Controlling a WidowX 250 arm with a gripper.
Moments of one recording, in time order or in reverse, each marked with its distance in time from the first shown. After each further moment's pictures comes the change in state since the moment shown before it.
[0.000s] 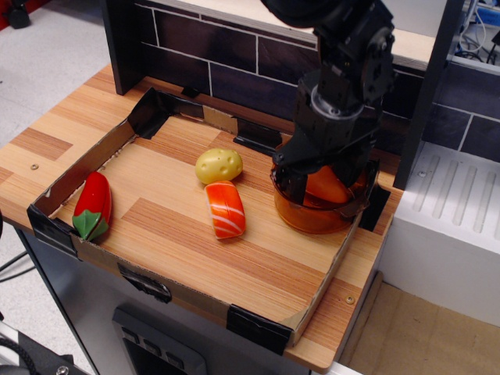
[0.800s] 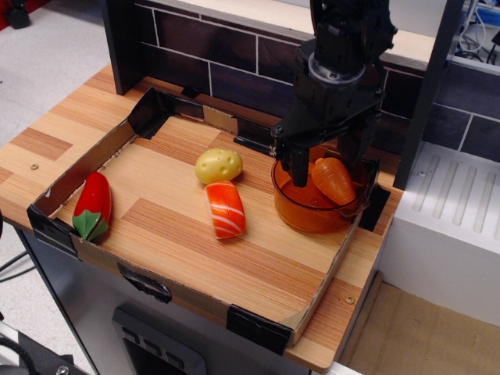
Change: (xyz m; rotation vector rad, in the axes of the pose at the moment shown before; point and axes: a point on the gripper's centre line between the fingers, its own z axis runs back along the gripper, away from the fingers) arm 0.005 -0.003 0.029 -0.033 0.049 -0.004
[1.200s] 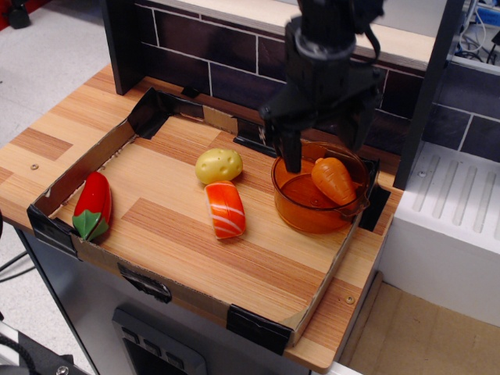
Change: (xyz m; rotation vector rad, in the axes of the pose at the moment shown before) arm -0.003 0.008 0.022 -0.026 0.035 -0.044
